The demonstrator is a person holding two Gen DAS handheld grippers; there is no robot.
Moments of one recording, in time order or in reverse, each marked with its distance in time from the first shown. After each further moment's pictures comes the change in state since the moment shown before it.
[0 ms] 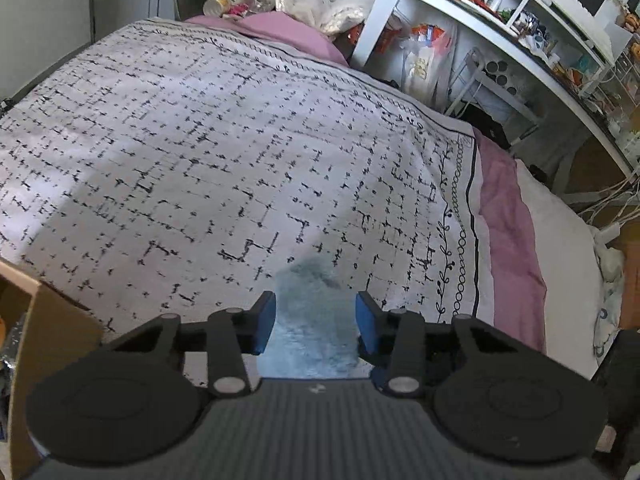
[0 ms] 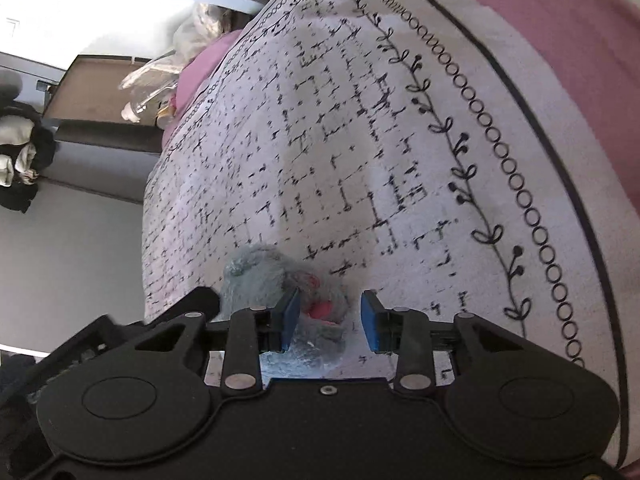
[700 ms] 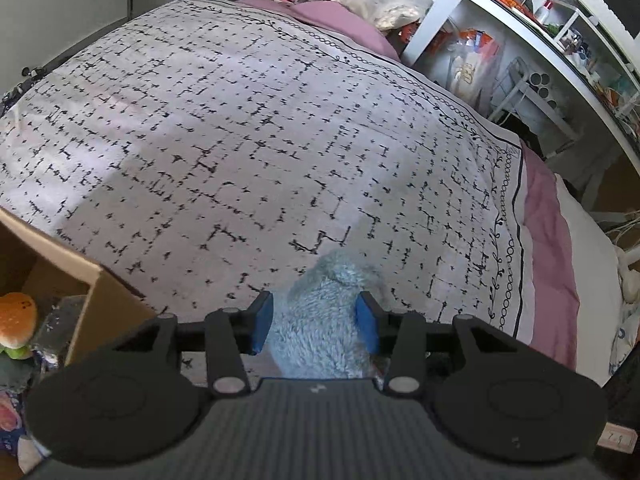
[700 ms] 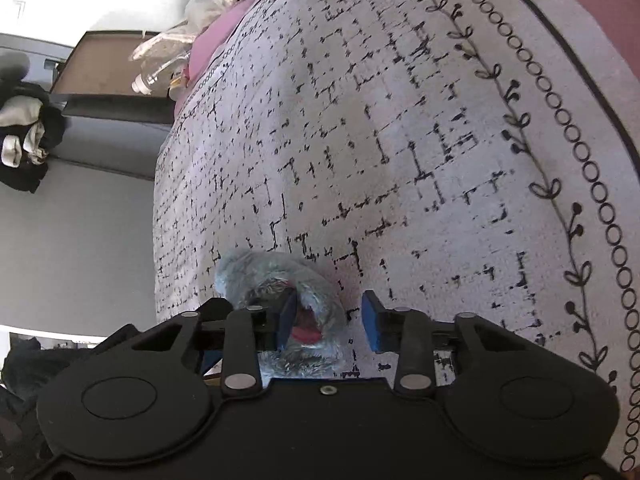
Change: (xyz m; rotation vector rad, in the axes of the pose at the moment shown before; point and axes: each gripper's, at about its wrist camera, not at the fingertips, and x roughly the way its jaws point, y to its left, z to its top) left arm 0.001 0.051 0.001 -0.089 0.022 0.060; right arm 0.025 0.019 -0.019 -0.014 0.075 0.038
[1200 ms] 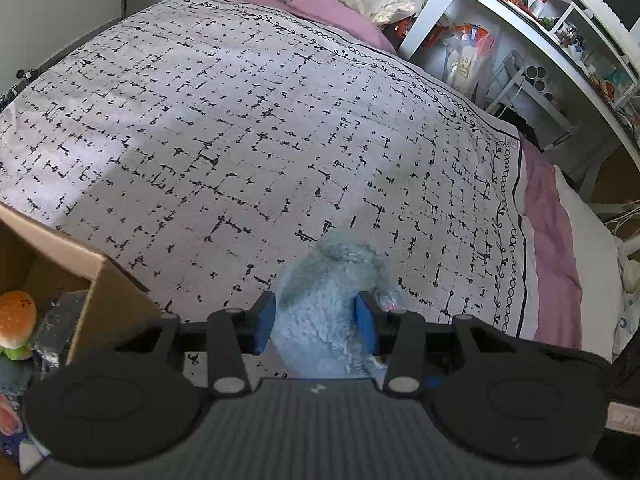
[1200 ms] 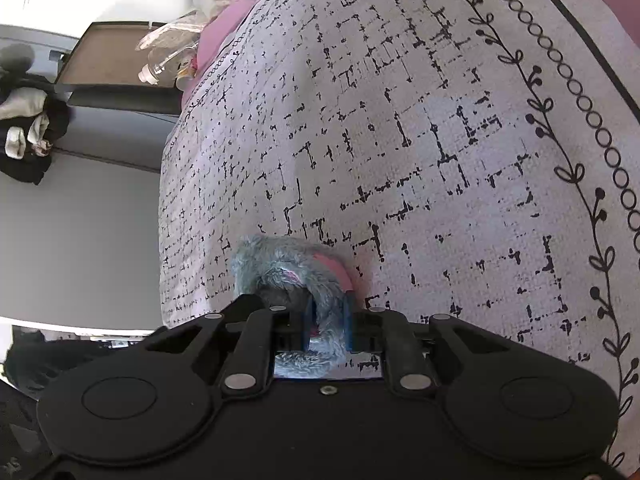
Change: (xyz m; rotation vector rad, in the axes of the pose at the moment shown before) left arm 0.007 0.006 -0.009 0.022 0.006 -0.012; right arm 0.006 0.007 -0.006 0.003 0.014 0.015
